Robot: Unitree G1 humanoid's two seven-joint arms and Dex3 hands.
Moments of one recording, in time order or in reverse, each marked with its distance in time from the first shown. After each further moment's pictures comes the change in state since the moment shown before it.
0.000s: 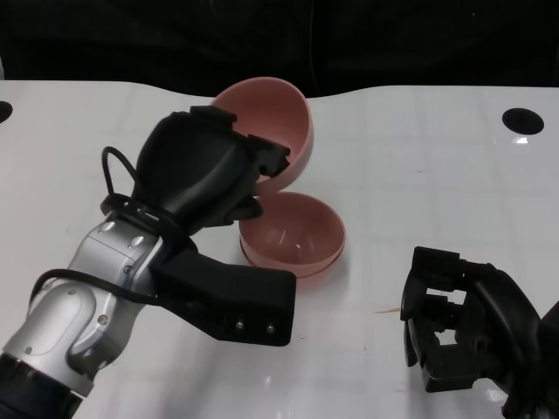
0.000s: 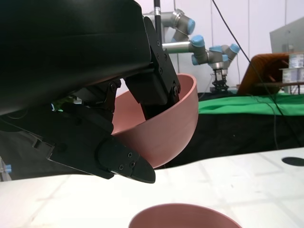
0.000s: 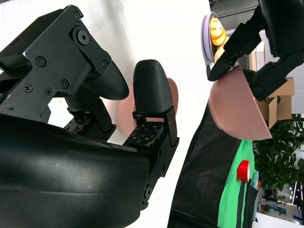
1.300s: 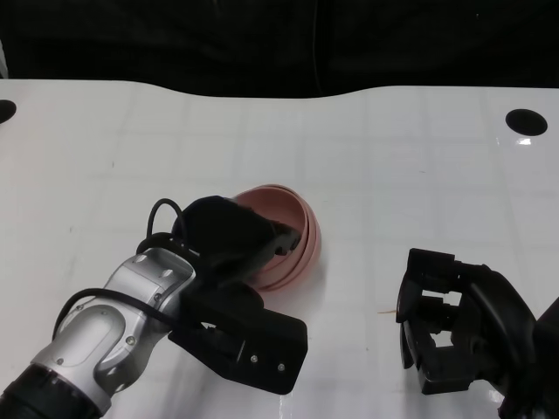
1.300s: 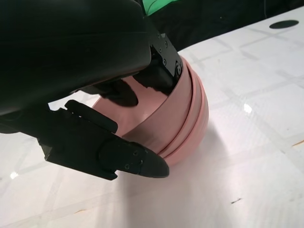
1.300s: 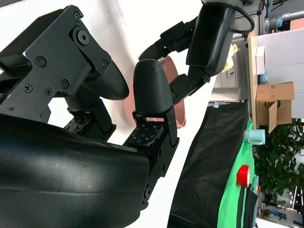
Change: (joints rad) left arm -0.003 -0.011 -0.140 0.157 0.014 0.002 -0.291; right arm 0.002 0.000 0.013 -0.003 -0.002 0.000 -0.003
